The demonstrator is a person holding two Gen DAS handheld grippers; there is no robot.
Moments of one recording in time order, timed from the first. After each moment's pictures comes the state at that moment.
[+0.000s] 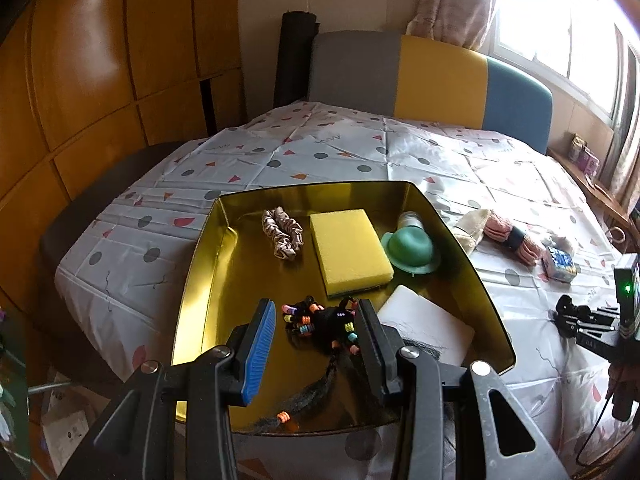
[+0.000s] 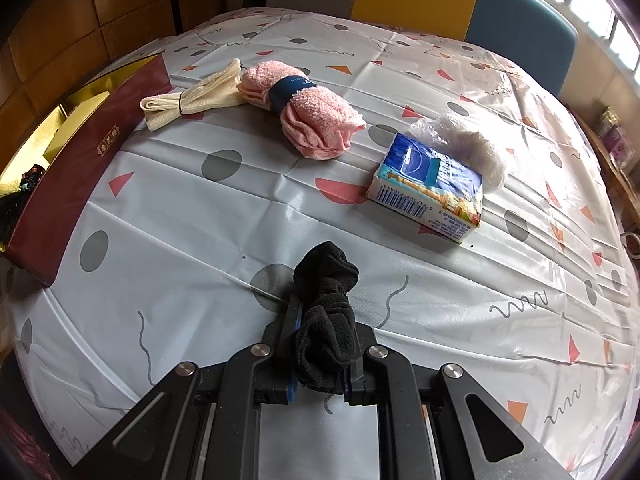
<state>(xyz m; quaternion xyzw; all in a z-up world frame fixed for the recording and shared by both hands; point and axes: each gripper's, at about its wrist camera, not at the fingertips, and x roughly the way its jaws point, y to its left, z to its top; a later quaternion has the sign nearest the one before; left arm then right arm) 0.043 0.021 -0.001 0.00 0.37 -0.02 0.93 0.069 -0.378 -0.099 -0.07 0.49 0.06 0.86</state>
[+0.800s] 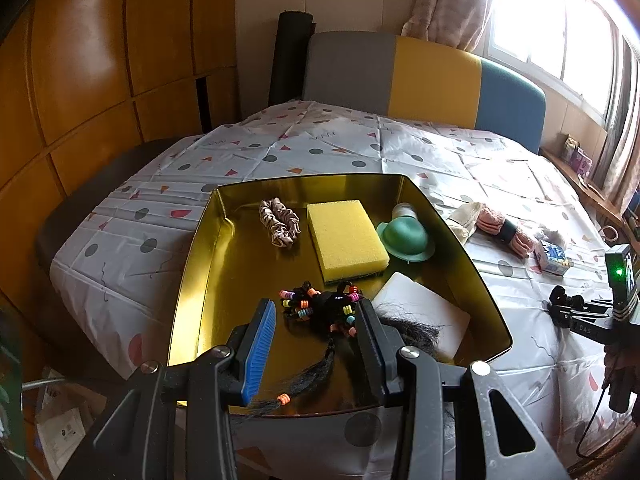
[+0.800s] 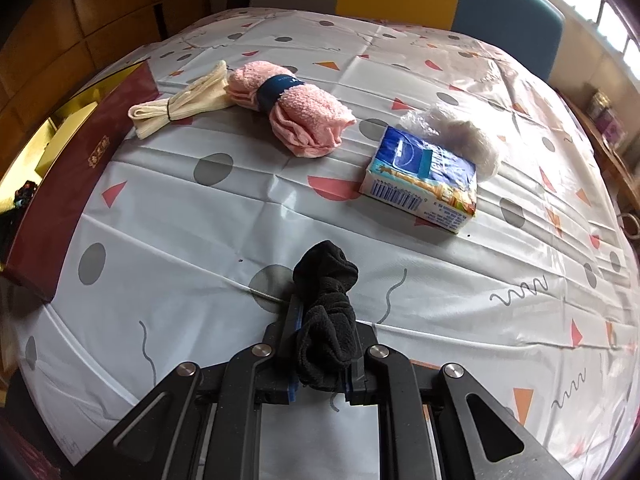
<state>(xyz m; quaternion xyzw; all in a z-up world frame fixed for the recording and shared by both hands) 0.030 0.029 -0.007 -0.01 0.36 -0.03 0.93 0.072 -0.380 -0.099 -0.05 0.50 0.03 0.86</state>
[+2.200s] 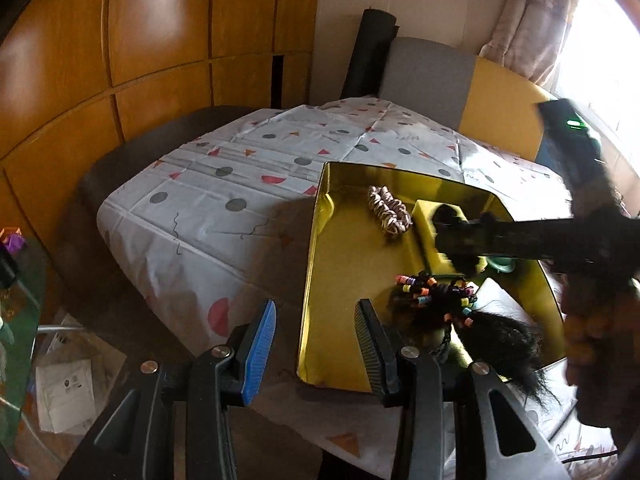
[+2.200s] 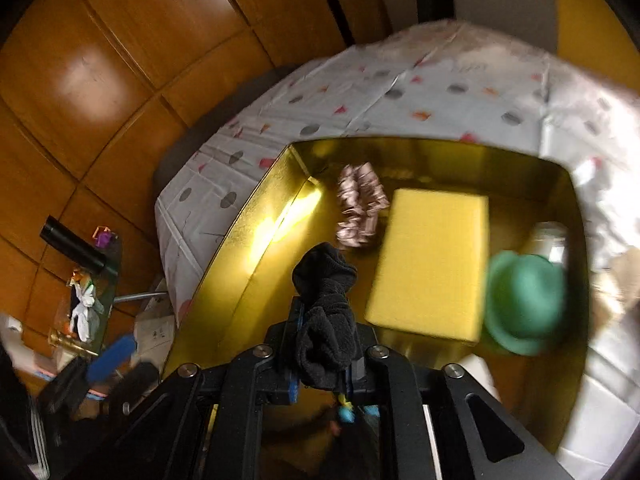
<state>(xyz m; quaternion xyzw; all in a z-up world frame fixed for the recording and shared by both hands) 0.016 0.121 -0.028 -0.08 0.38 0.06 0.92 0.149 -0.060 -0.043 0.02 0.50 0.31 0.81</state>
